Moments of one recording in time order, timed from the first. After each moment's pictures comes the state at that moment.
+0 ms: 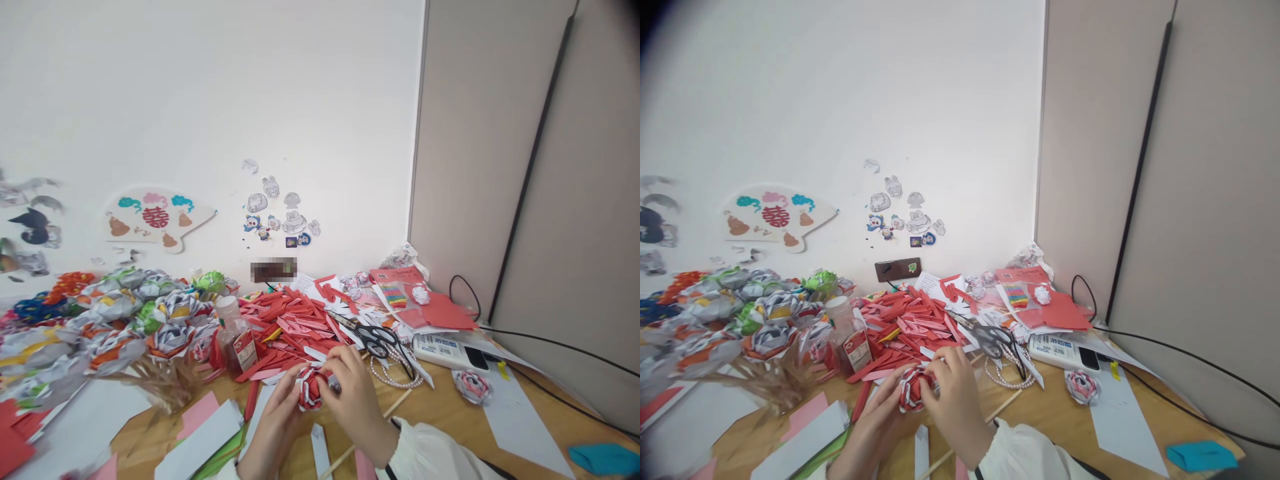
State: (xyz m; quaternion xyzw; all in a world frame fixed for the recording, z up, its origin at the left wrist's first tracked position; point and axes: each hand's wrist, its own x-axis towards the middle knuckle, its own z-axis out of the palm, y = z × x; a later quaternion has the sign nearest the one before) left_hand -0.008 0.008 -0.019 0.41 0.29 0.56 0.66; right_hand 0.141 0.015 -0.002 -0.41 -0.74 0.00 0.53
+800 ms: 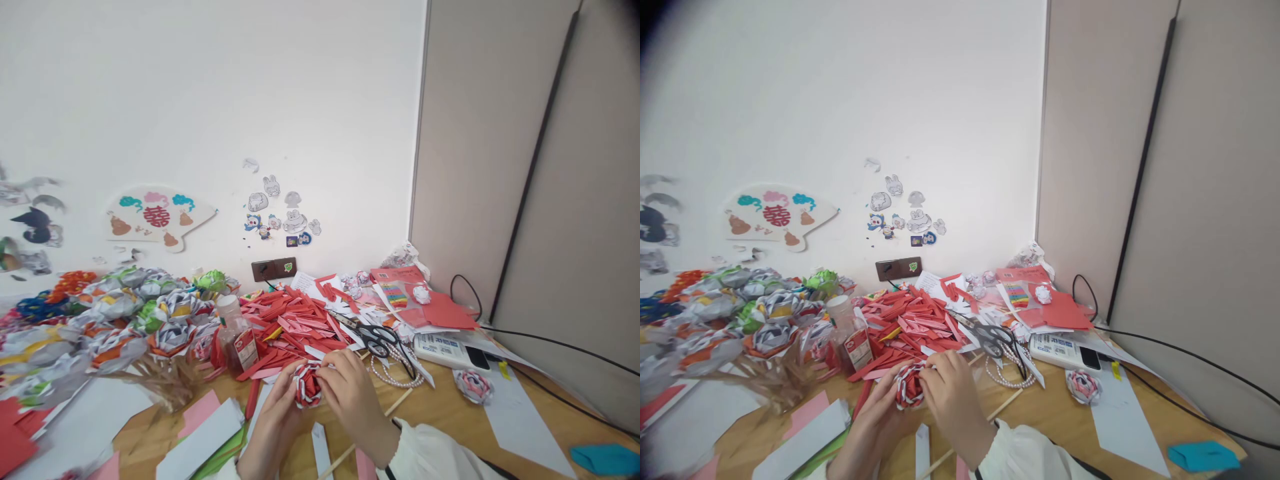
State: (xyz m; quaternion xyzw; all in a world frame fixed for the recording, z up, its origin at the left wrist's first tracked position) left_hand -0.005 0.003 -0.010 0.39 0.26 0.59 0.66; right_hand 0.145 0.010 0.004 -0.36 -0.79 -0.06 0.49
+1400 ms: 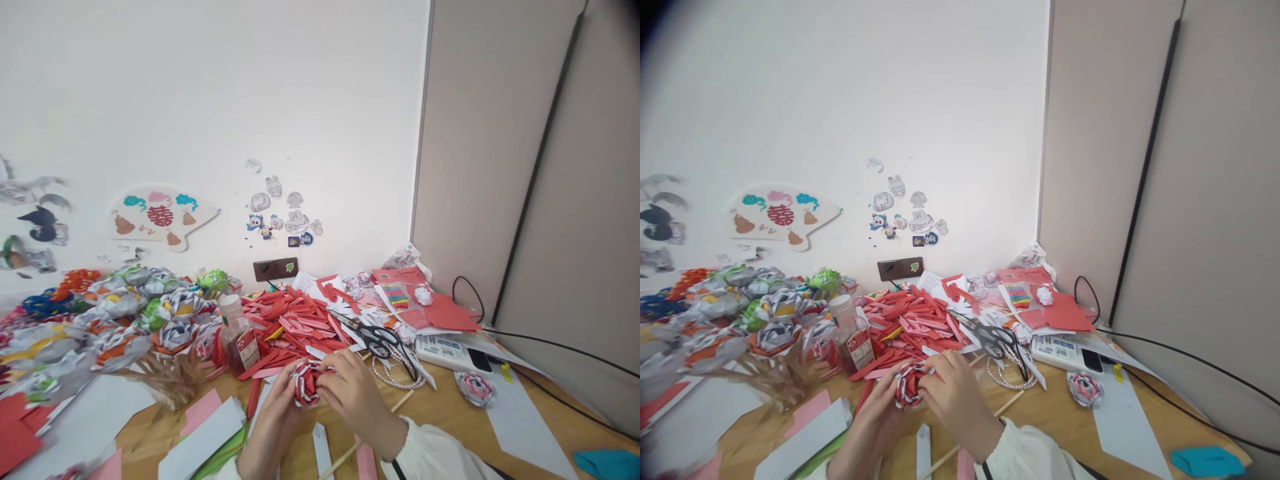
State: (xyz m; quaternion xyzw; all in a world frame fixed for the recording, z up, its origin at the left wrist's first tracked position) left_hand -0.008 0.004 -0.008 0.39 0.25 0.59 0.66; right_hand 0.152 0.016 0.007 -0.31 -0.83 -0.07 0.46
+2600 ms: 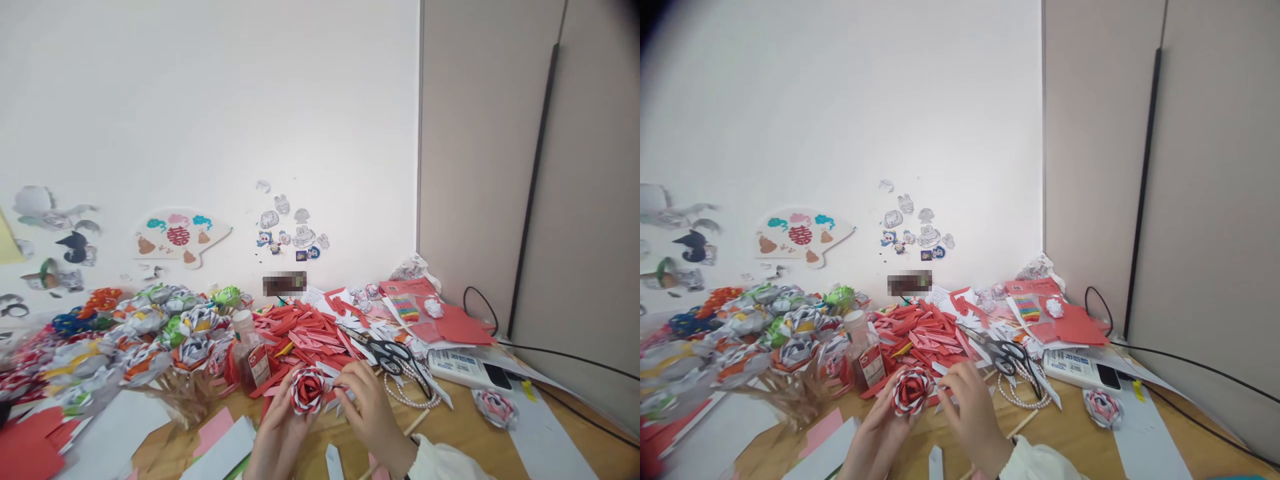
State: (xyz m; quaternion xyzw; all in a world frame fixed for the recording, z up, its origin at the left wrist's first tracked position) left_hand -0.022 0.016 -0.009 0.30 0.15 0.61 0.72; right_hand 0.150 0.020 -0.003 -0.33 -0.76 0.01 0.56
